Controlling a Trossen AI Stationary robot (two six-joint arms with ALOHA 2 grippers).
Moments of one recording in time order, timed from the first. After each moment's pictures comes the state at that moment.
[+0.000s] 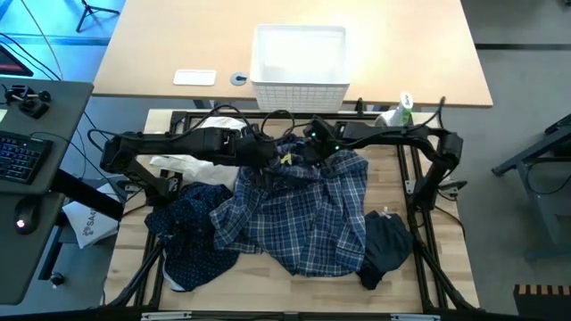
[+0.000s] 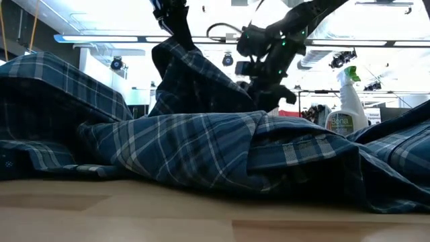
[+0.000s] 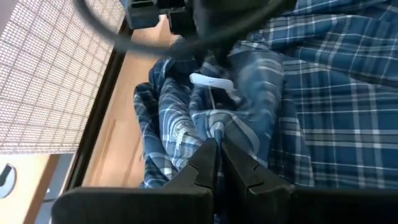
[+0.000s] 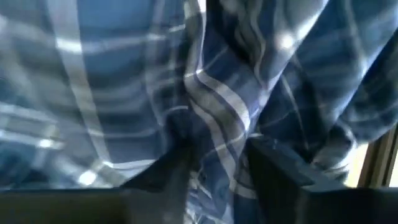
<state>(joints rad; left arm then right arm) 0.04 1.56 1.52 -0.92 -0.36 -0.01 -0.37 1.75 1.21 -0.50 -0.09 -0.82</state>
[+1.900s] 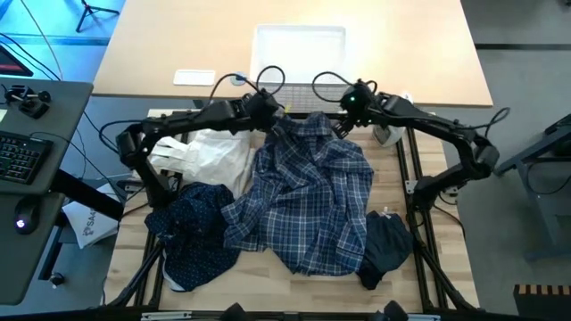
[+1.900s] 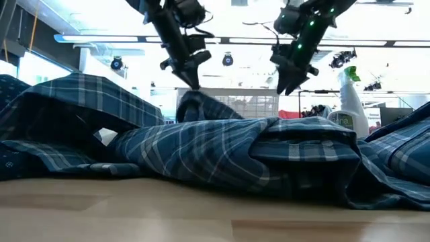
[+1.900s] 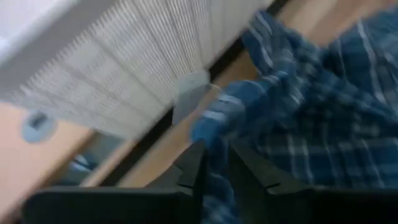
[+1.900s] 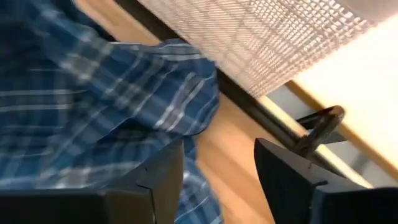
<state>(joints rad) 0.44 1.70 1.44 -0.62 -0.35 -0.11 -0.64 1.43 1.21 -0.72 0.18 0.10</state>
